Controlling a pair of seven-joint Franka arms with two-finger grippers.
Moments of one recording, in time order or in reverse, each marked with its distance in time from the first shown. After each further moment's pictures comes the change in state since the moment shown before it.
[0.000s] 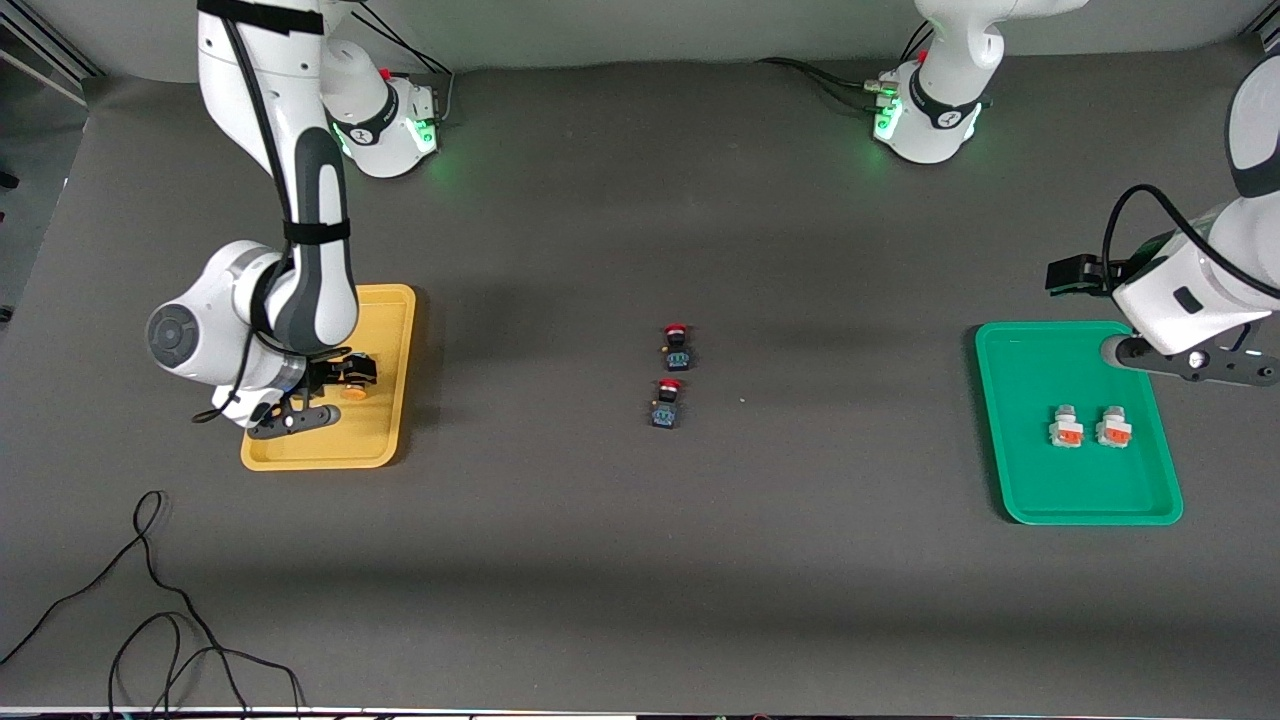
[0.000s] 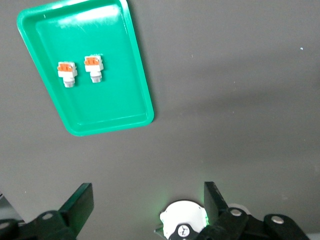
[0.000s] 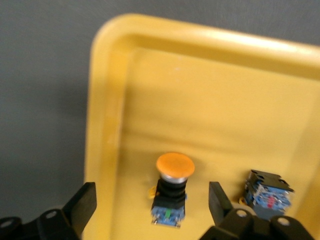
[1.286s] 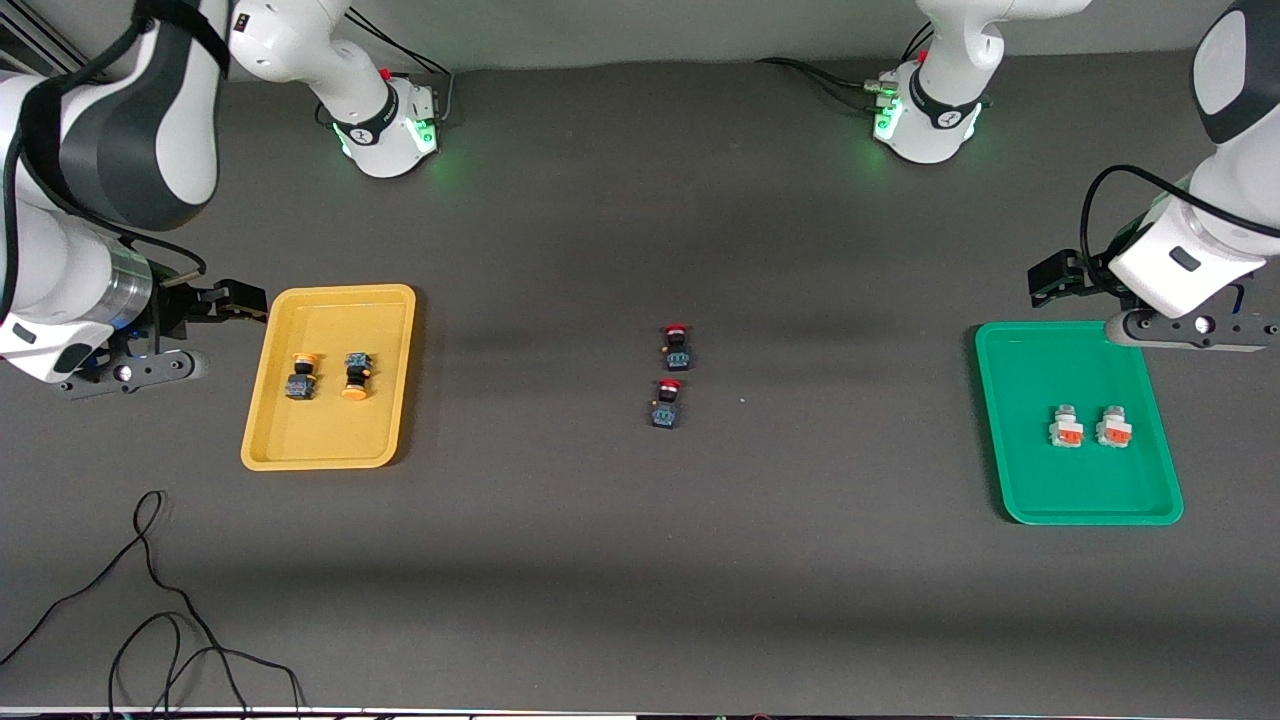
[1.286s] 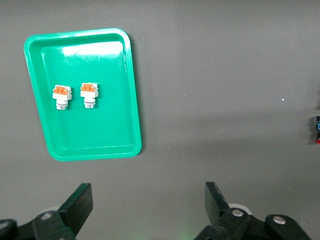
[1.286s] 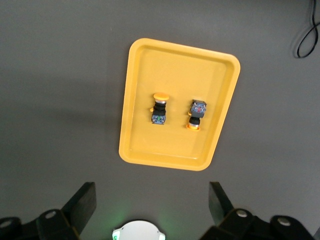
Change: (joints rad) left arm -0.083 -0.187 0.102 -0.281 -0.077 0.296 -0.108; right arm 0.037 -0.285 -0.081 0.524 -0.510 -0.632 0.368
